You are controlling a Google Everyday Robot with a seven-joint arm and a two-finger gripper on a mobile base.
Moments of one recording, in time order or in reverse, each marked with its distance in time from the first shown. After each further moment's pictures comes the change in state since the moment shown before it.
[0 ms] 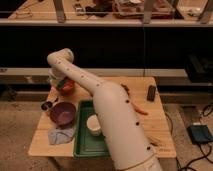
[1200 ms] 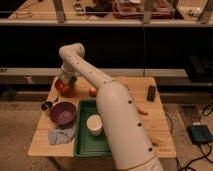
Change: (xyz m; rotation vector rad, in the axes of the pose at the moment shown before) arm -0.036 0.049 -0.023 0.011 -0.085 -0.003
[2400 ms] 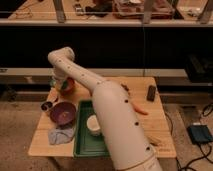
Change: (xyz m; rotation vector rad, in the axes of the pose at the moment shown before) arm 0.007 -0.059 0.015 0.035 -0.028 -0.154
